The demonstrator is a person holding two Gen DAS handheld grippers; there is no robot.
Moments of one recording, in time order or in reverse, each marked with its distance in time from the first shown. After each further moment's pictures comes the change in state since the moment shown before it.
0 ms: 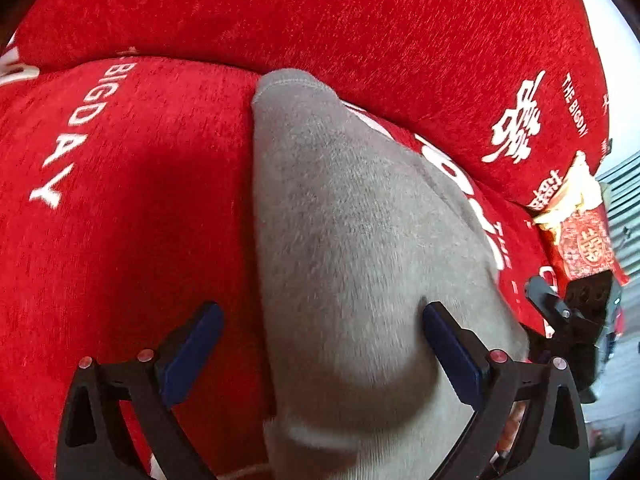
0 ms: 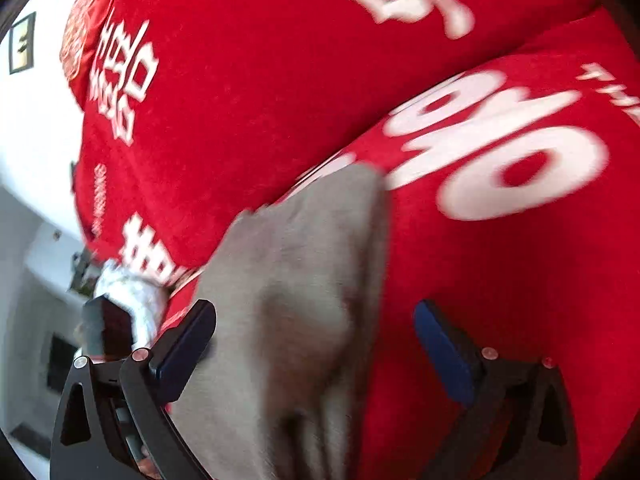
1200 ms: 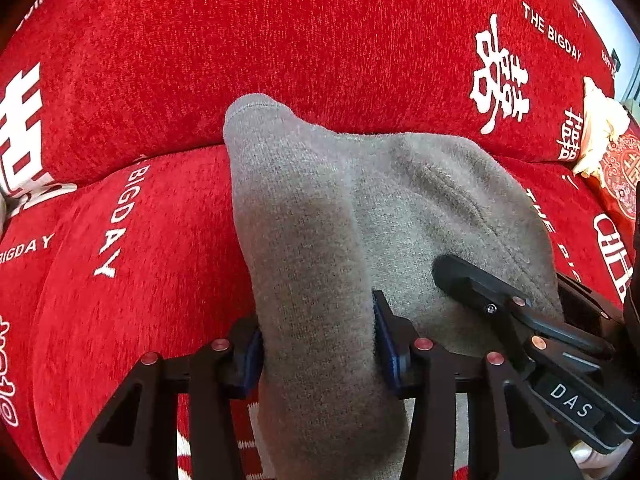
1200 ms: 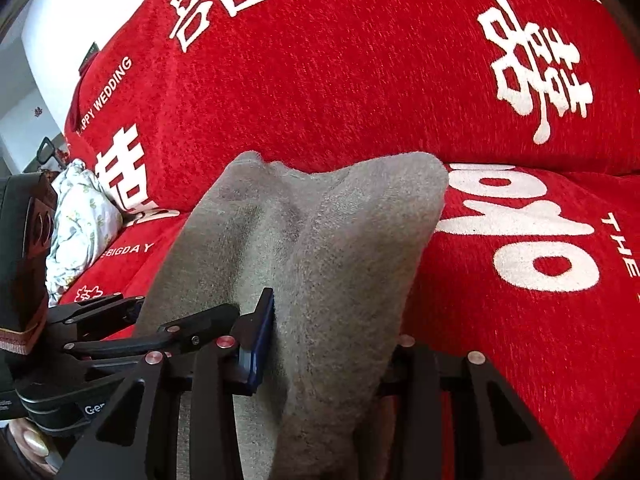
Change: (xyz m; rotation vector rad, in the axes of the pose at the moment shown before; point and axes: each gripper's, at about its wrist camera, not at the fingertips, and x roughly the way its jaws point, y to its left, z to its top) left arm -0.033 -0.078 -0.023 0.259 -0.128 0.284; right arm 0.003 0.090 -0.033 -0.431 -0.035 -0.245
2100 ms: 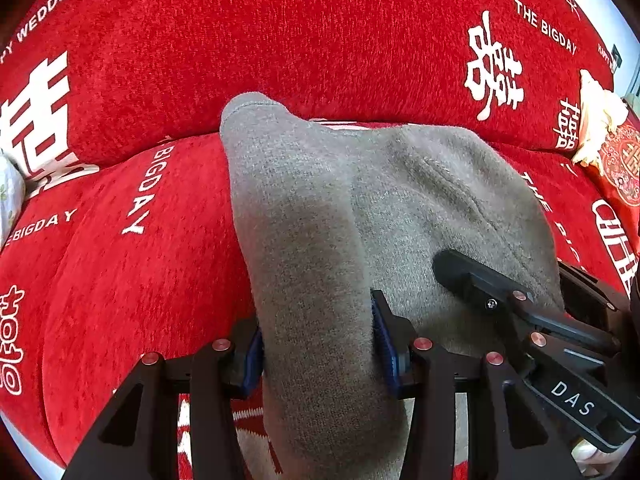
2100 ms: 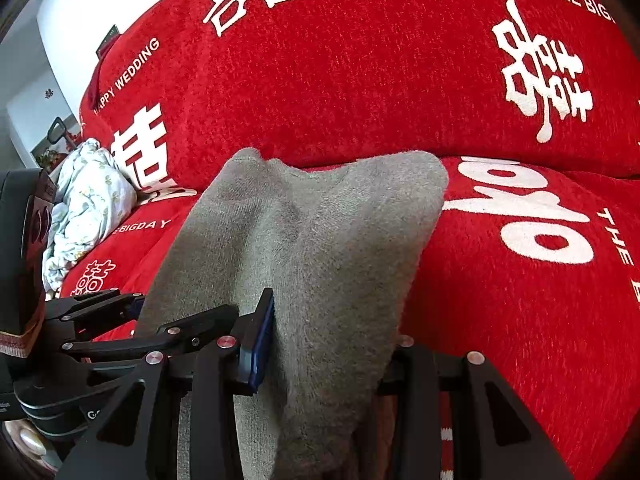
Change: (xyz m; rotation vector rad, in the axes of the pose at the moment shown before) left arm -0.032 0.007 -0.042 0.002 -0.003 0.034; right arm -0.023 0.027 -0.027 -0.046 0.014 0.008
